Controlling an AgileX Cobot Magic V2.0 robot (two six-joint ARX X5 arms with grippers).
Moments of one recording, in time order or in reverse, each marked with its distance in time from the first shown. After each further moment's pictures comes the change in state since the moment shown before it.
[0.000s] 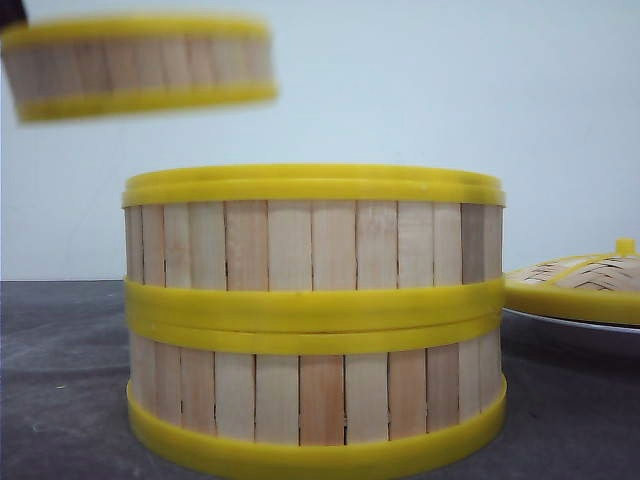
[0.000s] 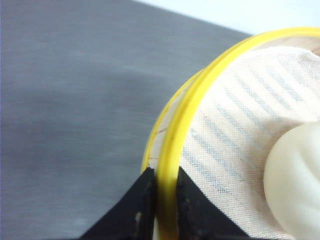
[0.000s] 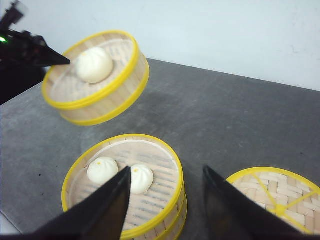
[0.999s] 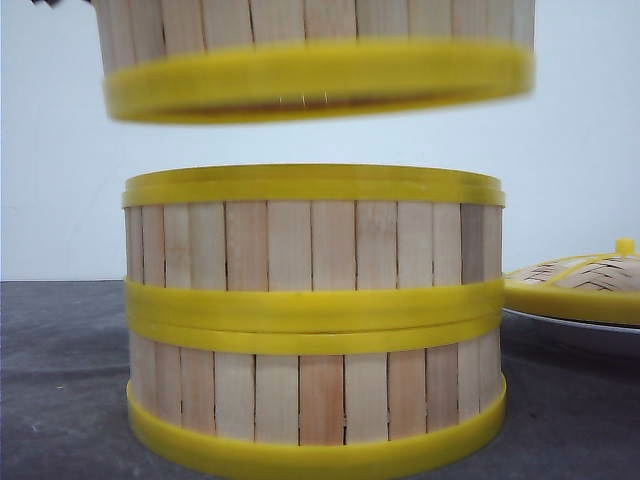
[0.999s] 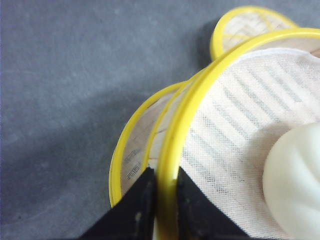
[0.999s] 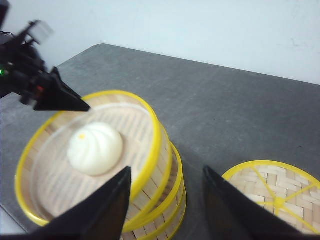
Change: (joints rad) left arm -0.550 0.092 0.001 -0.096 -0.165 0.109; right arm 0.000 0.000 0.000 -0.024 0.000 0.000
